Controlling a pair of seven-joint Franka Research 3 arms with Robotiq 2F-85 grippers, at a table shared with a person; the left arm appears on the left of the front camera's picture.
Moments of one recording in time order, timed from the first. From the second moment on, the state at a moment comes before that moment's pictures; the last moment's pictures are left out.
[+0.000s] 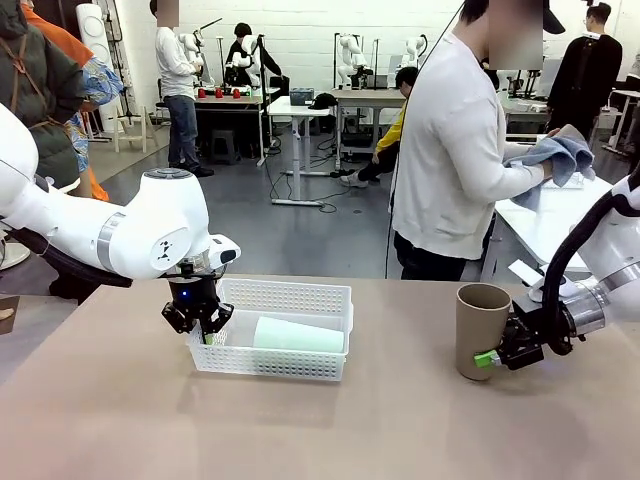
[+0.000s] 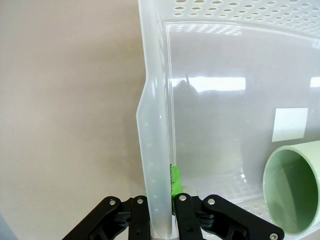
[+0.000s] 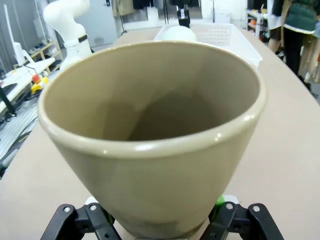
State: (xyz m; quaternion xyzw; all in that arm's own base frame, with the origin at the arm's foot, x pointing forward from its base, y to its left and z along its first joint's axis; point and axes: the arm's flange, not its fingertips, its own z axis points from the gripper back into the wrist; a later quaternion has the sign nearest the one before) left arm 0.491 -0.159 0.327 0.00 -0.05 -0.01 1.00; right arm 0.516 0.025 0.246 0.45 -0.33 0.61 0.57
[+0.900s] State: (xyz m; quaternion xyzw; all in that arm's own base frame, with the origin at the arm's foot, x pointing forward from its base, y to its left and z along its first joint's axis) left arm 0.491 -0.159 0.327 0.00 -0.05 -0.01 1.00; right arm 0.494 -0.019 0.456 0.45 -0.35 0.49 0.66
